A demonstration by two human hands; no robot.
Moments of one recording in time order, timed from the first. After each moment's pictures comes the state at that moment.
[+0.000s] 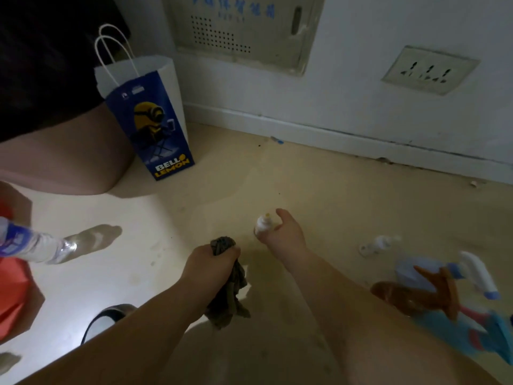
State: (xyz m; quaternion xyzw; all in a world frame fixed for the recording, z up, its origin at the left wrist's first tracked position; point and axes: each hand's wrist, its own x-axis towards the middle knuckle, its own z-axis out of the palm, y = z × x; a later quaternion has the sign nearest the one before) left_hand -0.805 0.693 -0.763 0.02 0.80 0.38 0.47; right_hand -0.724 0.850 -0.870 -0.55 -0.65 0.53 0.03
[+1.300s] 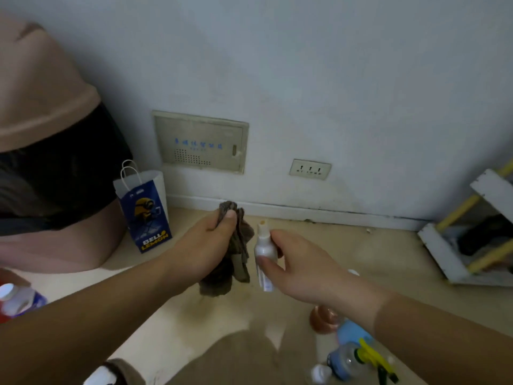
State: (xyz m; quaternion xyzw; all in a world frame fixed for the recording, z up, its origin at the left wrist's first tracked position) left_hand -0.747 0.666 -0.491 0.37 0.71 0.45 0.39; right_hand -0.575 0.779 -0.527 -0.28 -0.93 0.22 0.09
